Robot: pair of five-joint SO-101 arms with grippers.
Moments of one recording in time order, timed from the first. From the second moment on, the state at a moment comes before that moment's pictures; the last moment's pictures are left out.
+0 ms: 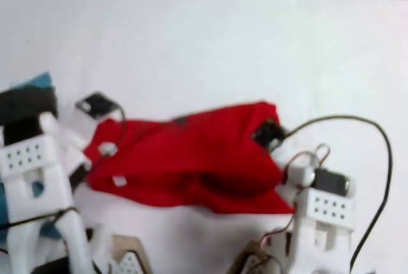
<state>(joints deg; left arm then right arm) -28.7 -32.3 38.3 96.0 -54.7 11.1 -55.3 65.4 73.1 59.4</state>
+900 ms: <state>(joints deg) -29.0 -32.3 46.5 89.1 -57.6 23.3 -55.3 75.3 71.6 74.7</state>
